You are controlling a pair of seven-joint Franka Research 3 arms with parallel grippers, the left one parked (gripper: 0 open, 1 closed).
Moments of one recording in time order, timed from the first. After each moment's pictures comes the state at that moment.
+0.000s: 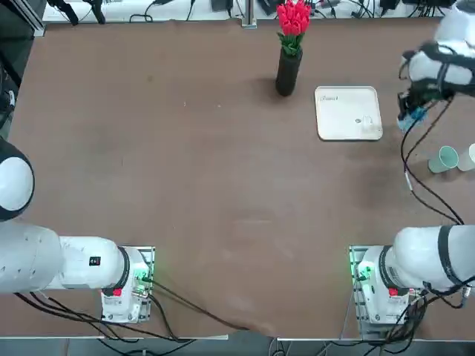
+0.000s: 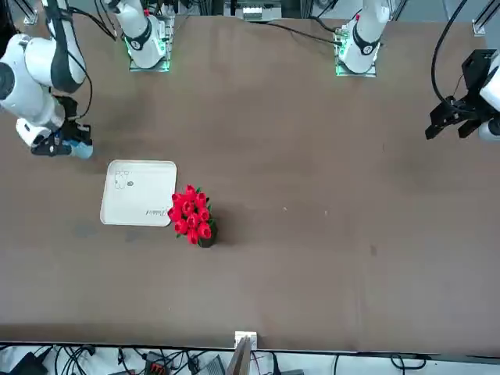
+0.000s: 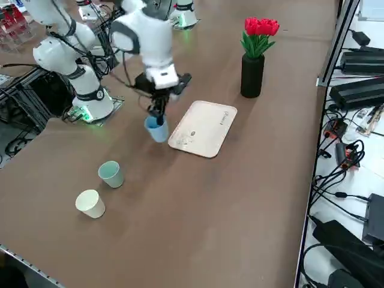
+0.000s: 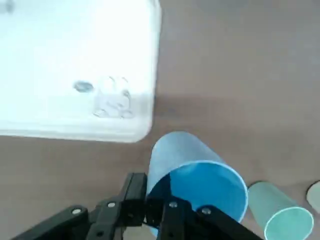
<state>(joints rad) -0.15 0.02 0.03 -2.25 -0.15 2.14 -0.10</state>
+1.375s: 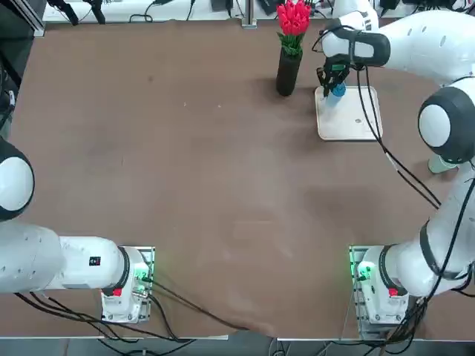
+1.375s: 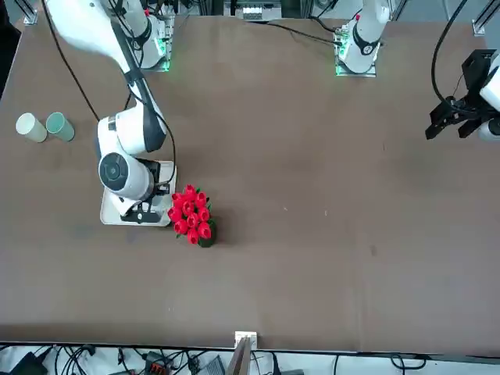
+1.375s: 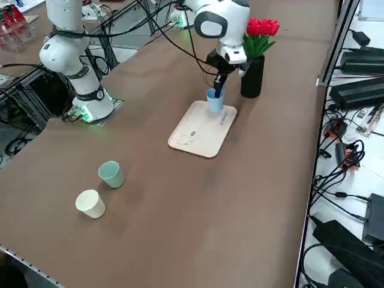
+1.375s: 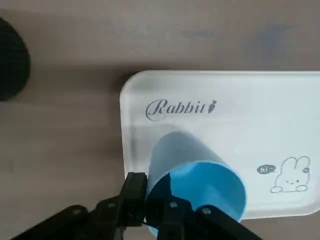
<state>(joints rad) 0.26 0.50 0.03 -1.75 -0.04 2.04 0.34</state>
